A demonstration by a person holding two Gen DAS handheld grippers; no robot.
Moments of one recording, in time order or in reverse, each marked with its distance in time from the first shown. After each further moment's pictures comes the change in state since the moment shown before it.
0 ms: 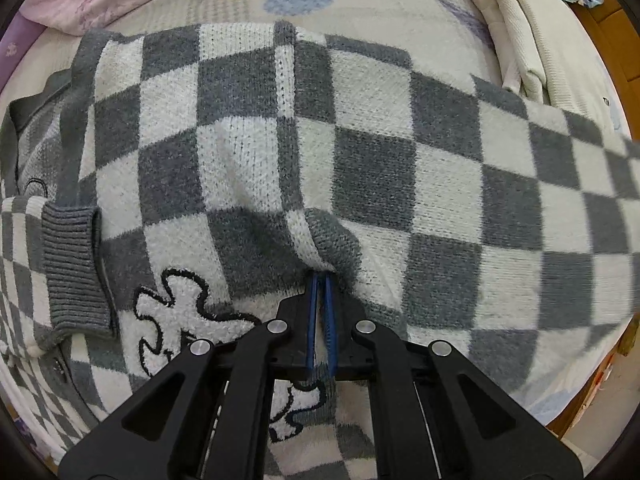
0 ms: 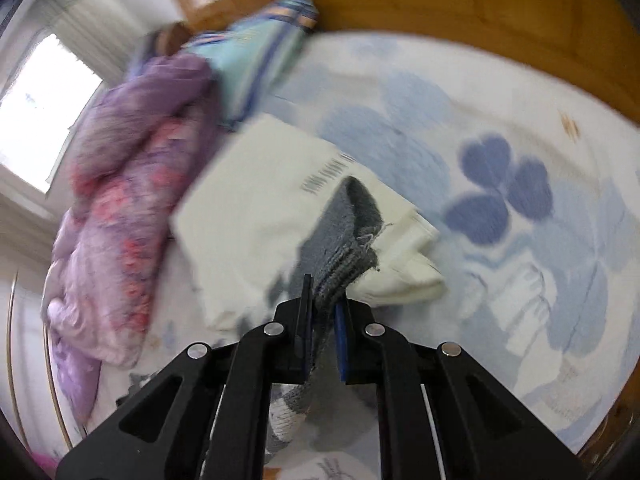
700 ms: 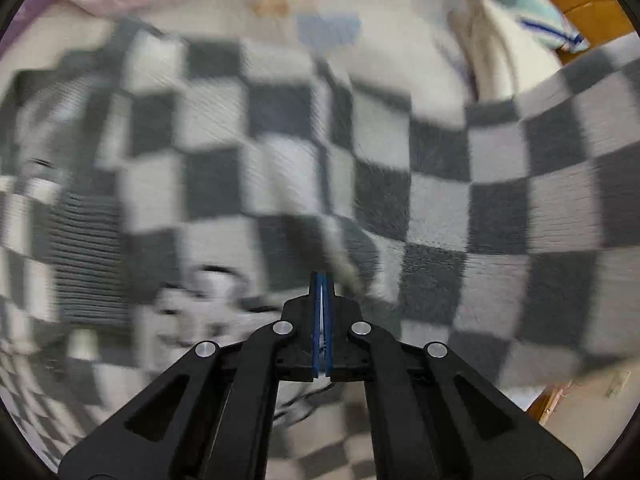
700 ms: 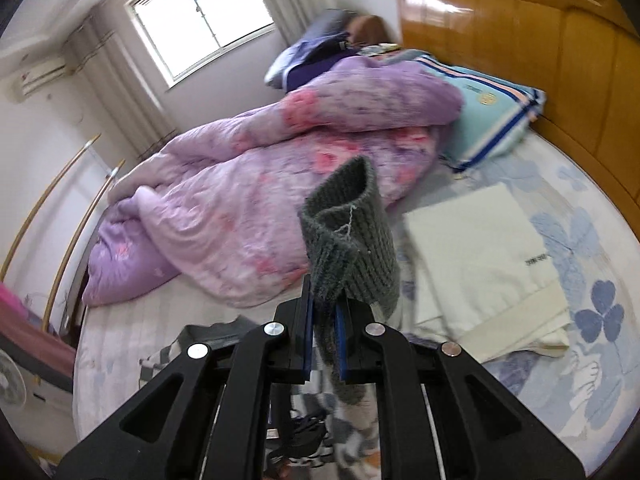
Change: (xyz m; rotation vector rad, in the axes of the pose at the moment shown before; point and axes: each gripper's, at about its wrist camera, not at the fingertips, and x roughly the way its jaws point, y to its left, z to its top) left arm -0.041 0.060 -0.015 -0.068 -0.078 -0.167; right arm -0.070 0.286 -0.078 -0.513 -0.038 0.254
